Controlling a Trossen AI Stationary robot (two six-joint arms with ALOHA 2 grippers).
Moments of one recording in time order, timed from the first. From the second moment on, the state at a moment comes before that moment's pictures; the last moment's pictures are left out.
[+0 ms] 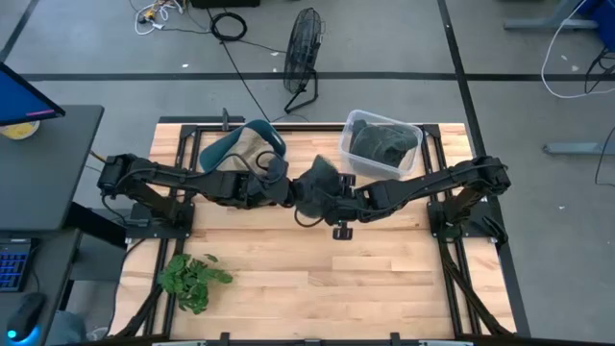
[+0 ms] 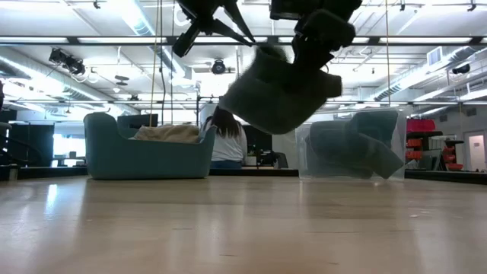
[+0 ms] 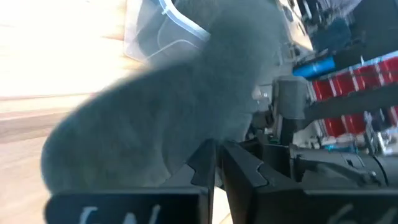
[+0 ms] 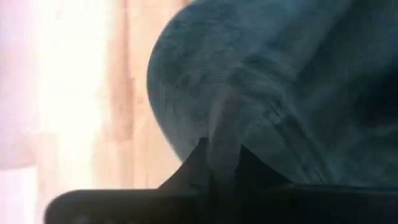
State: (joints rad) left arm -0.11 1.51 1.21 -0.26 -0.48 -1.31; right arm 0.17 1.68 1.35 -0.80 0.44 0.06
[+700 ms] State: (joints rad) left arm -0.11 1.51 1.21 -0.29 -0.46 -1.26; right arm 0.14 1.44 1.35 -1.19 0.50 0.27
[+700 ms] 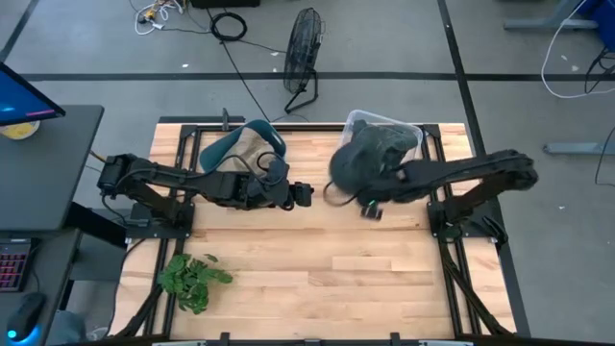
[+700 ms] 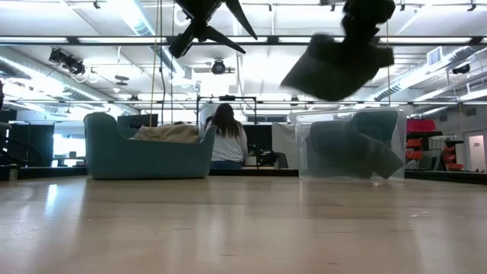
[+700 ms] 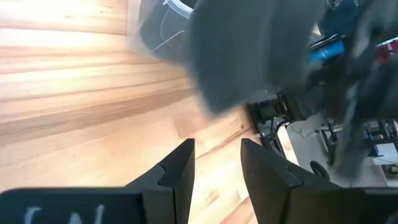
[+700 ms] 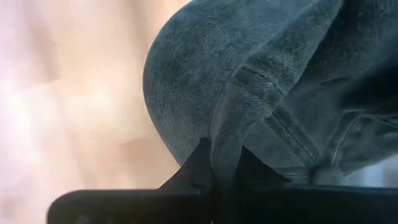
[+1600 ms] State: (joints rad) left arm -0.11 1.51 1.21 -0.29 -0.46 -1.26; right arm -0.34 1.18 0.99 -0.90 0.55 -0.18
